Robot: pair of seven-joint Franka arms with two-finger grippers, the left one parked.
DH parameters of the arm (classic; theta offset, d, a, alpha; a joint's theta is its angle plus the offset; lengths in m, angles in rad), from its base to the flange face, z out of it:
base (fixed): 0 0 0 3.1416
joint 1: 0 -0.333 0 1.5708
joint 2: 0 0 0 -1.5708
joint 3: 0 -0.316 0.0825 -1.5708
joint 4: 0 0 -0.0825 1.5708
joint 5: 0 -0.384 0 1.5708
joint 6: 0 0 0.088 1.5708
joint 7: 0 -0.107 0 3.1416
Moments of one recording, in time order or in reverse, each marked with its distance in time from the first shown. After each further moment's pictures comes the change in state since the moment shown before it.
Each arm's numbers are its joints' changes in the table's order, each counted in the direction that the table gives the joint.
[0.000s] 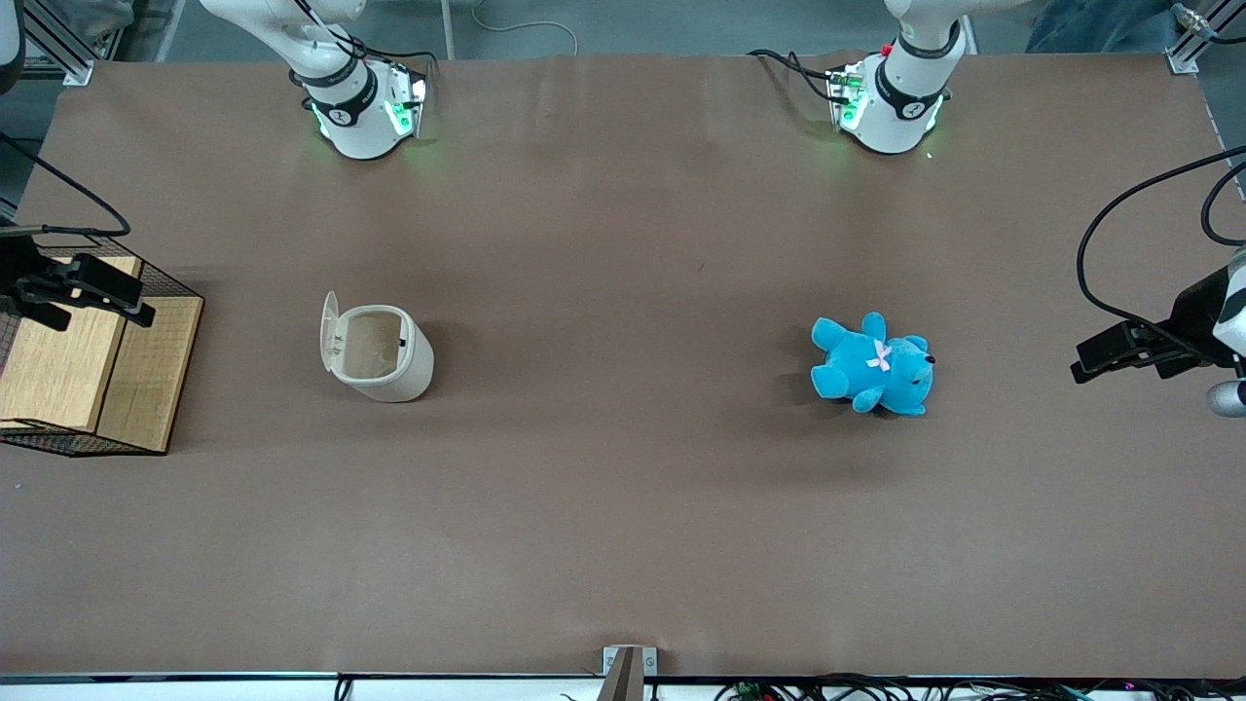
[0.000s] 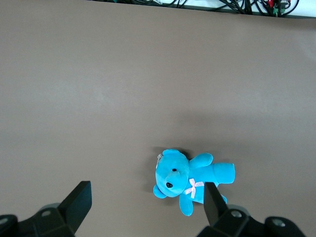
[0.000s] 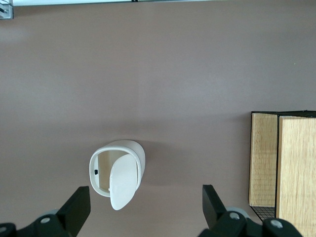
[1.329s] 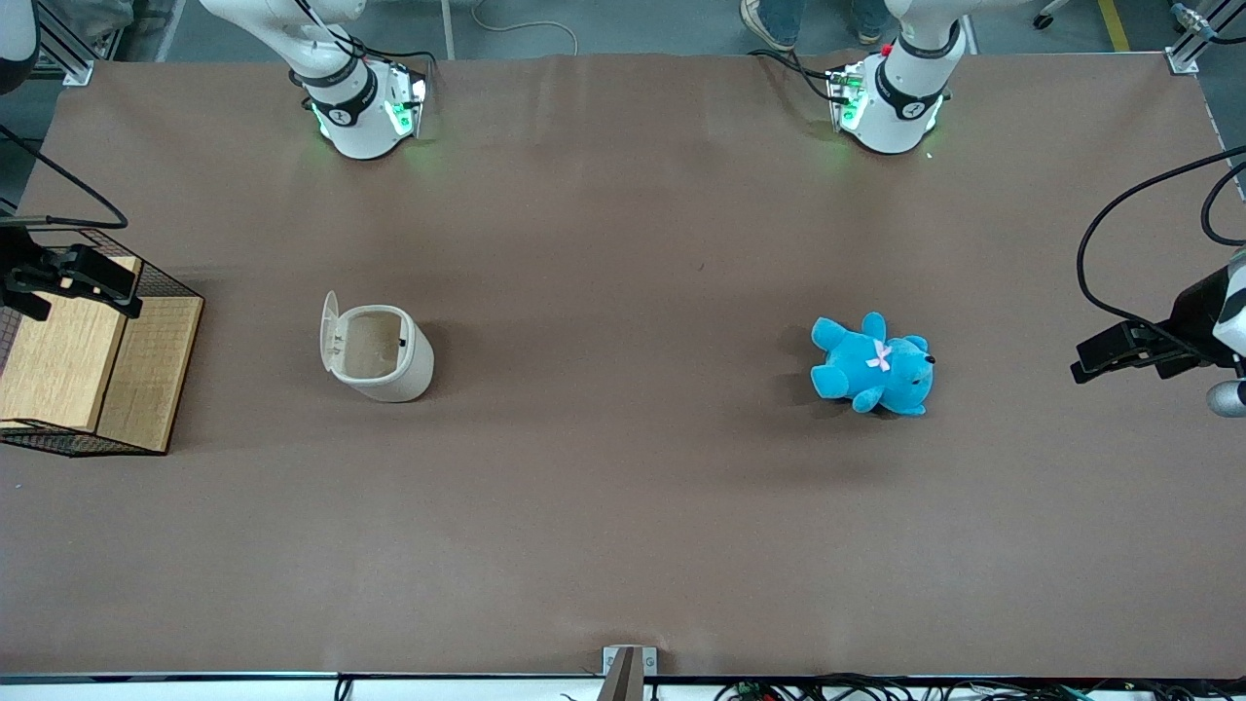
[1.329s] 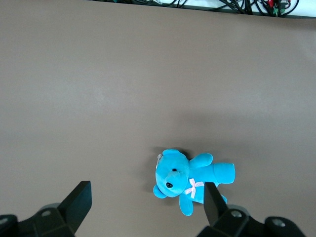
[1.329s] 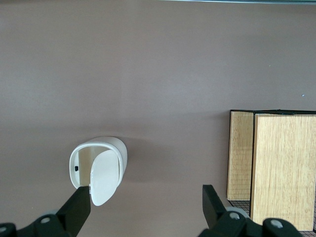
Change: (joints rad) arm 0.001 -0.026 -0.016 -0.011 0.090 0.005 0.006
